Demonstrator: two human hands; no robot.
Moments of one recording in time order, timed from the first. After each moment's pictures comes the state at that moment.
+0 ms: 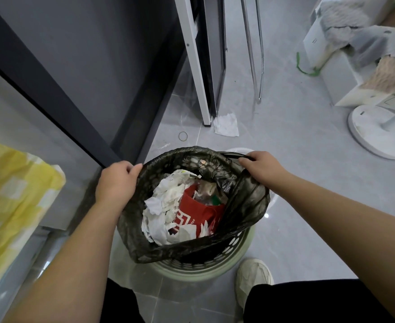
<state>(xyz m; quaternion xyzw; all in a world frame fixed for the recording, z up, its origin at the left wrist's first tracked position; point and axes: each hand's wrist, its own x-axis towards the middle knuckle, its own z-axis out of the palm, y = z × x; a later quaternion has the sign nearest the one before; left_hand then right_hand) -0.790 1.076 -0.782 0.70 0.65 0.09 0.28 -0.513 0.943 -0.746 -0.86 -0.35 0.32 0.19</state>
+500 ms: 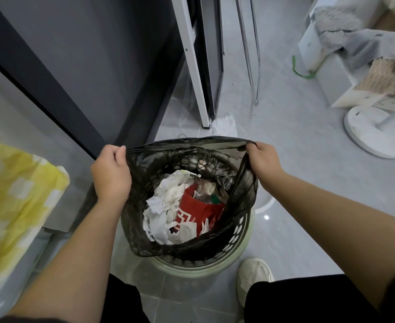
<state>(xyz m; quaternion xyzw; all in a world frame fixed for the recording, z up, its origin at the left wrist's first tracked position) -0.785 1.072 -0.762 0.63 0.65 0.33 0.28 -0.520 0.953 -0.751 -0.85 -0.22 0.27 0.40</state>
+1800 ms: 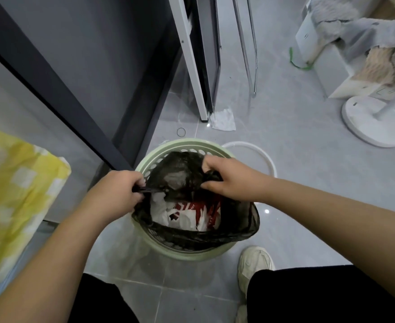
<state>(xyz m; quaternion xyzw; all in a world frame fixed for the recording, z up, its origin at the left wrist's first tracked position) -0.820 1.032 -0.723 0.84 0.47 -0.07 0.26 -0.588 0.923 -0.709 -0.66 -0.66 0.32 0.15</state>
